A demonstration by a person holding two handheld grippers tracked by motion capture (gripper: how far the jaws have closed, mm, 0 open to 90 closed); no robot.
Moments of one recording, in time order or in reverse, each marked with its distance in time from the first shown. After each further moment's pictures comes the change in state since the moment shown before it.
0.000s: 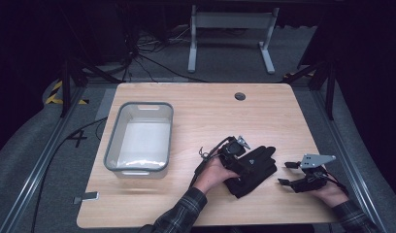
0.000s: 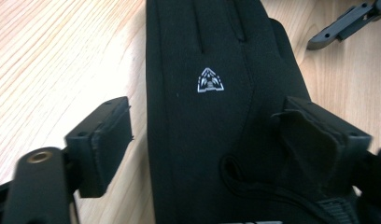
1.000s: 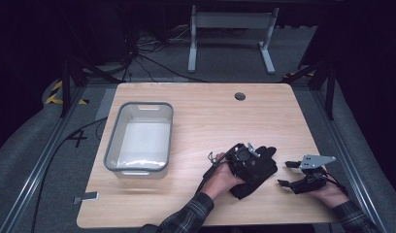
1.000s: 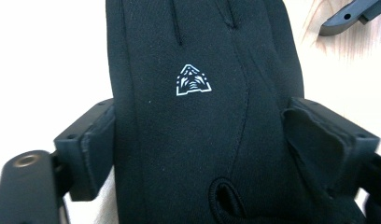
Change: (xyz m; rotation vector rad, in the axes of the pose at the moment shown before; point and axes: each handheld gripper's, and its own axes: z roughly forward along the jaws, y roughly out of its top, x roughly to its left) left arm -0.019 0.002 0.023 0.063 0.051 0.057; right arm 0.001 -0.002 0.002 -0.015 0.000 -0.003
